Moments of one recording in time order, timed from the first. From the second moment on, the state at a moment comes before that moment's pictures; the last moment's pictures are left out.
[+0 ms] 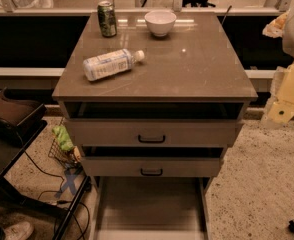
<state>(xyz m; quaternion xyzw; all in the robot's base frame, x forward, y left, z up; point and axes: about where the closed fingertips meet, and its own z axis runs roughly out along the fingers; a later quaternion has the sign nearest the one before) 0.438 -0.213 0.990 -0.60 0.78 -0.05 0.18</state>
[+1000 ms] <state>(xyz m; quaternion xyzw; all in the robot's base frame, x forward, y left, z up) 0.465 -0.209 0.993 -0.55 0.78 -0.02 0.29</state>
